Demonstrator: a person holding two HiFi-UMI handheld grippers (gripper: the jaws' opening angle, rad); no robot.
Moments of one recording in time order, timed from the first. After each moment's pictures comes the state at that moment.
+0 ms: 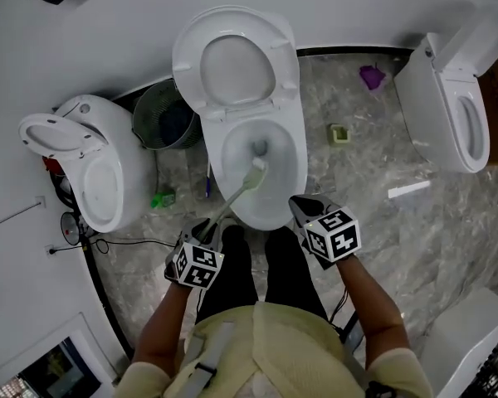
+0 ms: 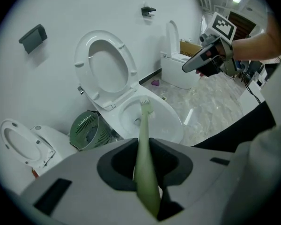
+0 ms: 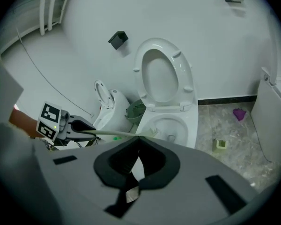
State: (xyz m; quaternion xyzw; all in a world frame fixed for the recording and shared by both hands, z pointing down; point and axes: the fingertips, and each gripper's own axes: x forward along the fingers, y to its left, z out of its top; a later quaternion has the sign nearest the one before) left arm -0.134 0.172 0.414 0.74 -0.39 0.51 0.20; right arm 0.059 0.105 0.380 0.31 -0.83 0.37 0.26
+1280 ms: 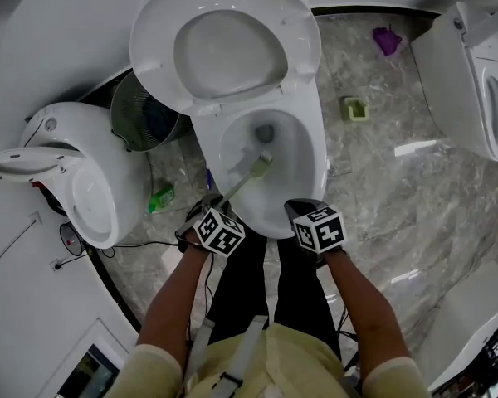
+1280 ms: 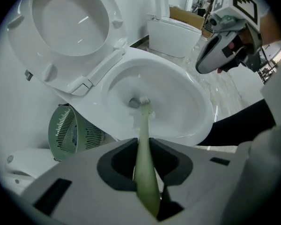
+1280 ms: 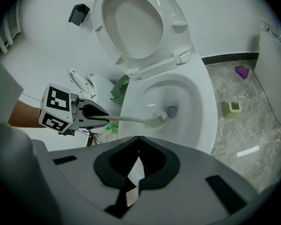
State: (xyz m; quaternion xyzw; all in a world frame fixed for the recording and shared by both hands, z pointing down) left arm -0.157 0.085 0.600 0.70 -0.24 0.63 0.21; right arm 0.001 0.091 0.564 0.30 -0.73 0.52 0.33
